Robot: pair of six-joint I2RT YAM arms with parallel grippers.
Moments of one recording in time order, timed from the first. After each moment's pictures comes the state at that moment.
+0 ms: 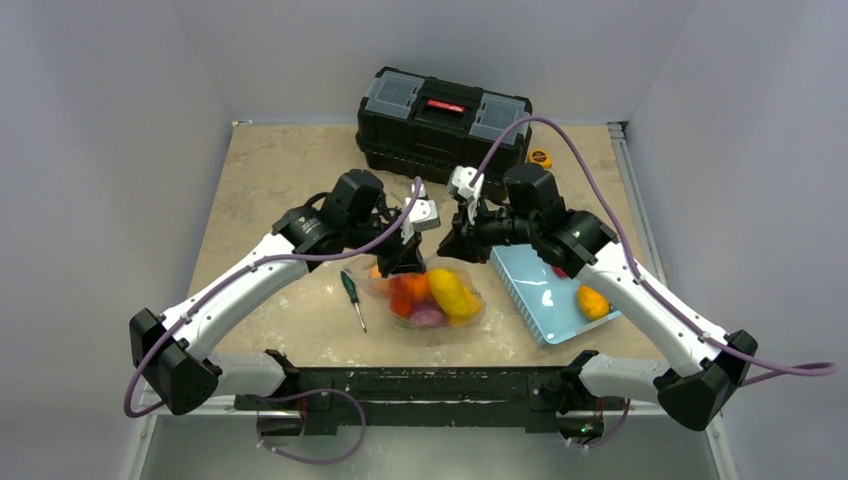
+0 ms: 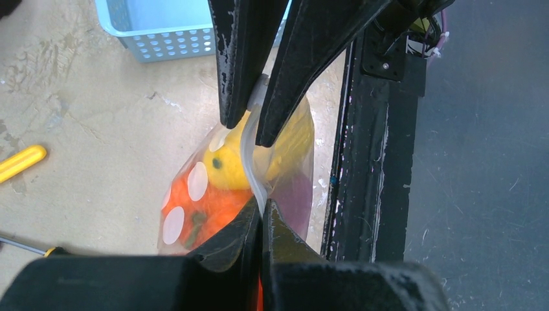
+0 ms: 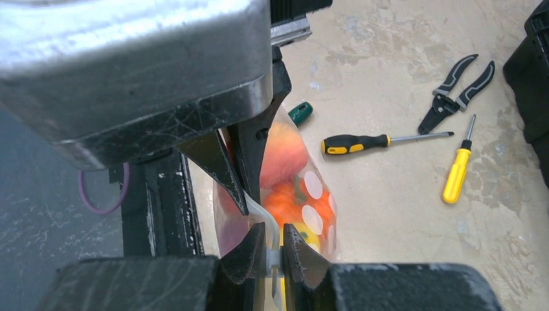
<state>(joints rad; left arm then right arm) -0.71 1.28 1.24 -0.68 0.64 0.27 0.69 1.19 1.24 -0.59 -0.57 -0.18</state>
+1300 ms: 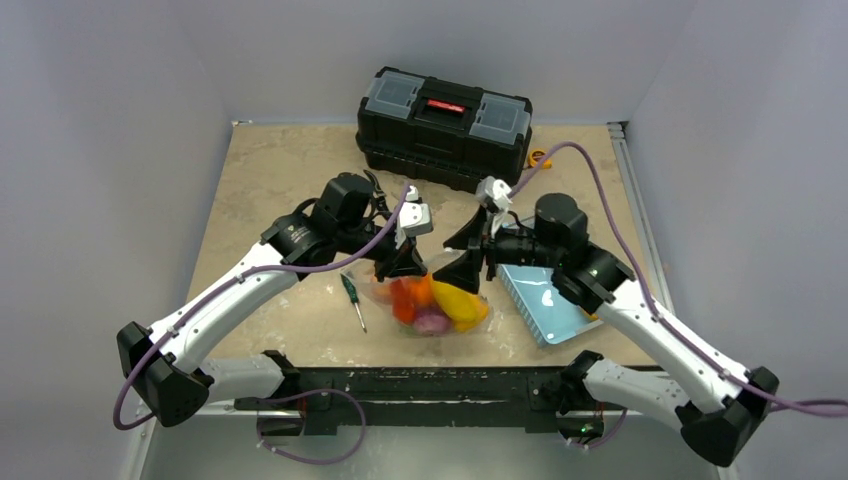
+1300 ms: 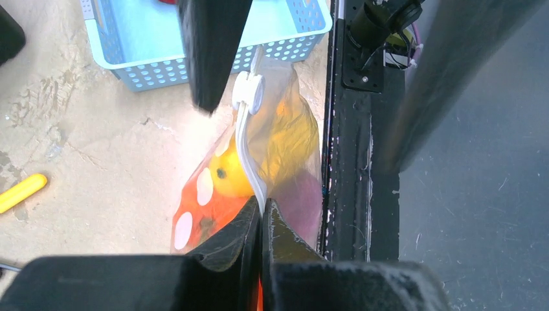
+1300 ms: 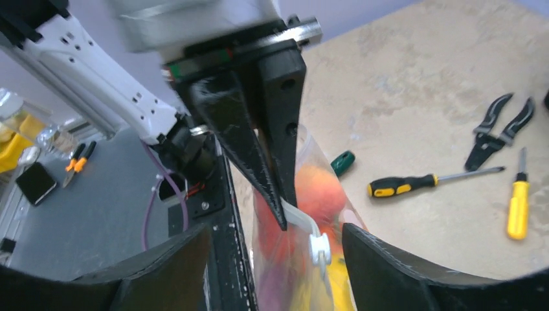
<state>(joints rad) -0.71 1.21 1.20 -0.63 0.70 0.27 0.69 1.01 0.98 -0.22 -0.65 0.14</state>
